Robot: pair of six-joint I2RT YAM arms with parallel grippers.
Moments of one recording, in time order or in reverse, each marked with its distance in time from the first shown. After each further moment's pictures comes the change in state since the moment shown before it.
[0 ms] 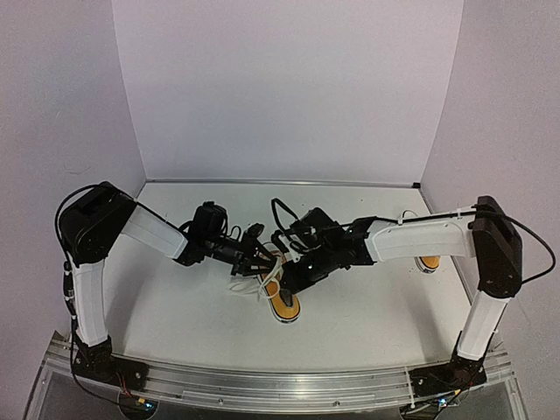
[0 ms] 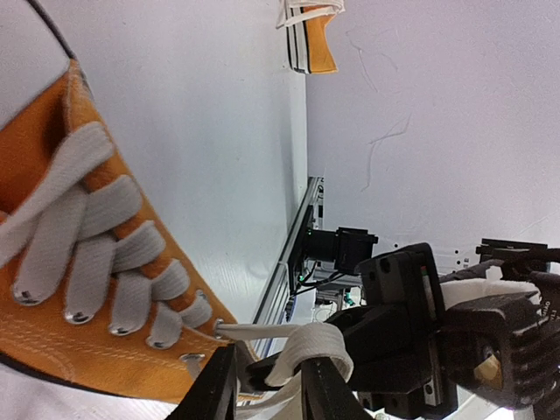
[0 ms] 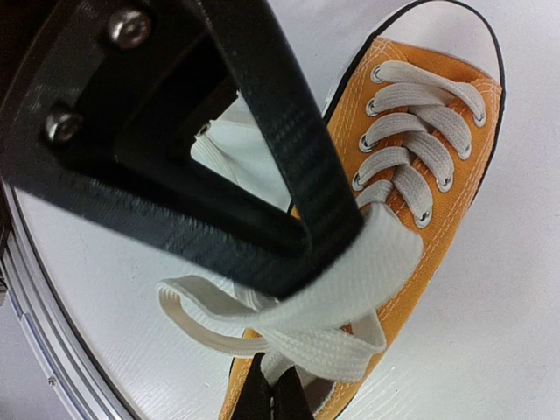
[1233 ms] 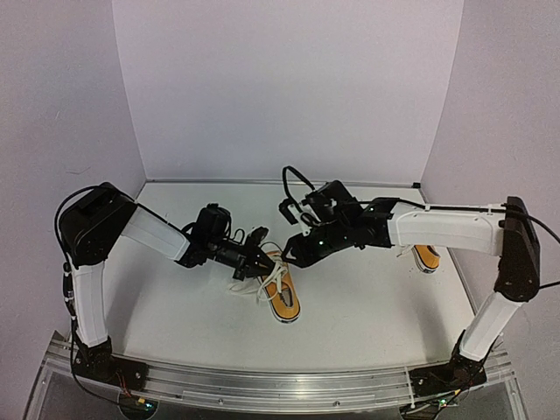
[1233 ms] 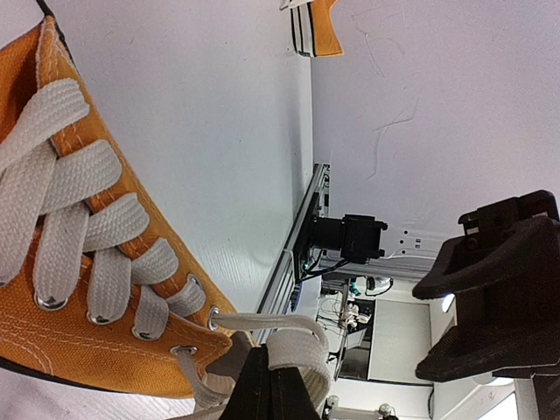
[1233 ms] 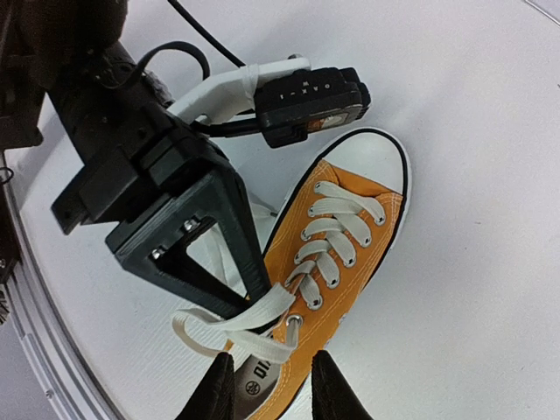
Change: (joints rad) left arm -0.022 -0.012 0.000 -0.061 0.001 0.031; right arm -0.049 -0.111 0.057 -0.037 0.067 -0.104
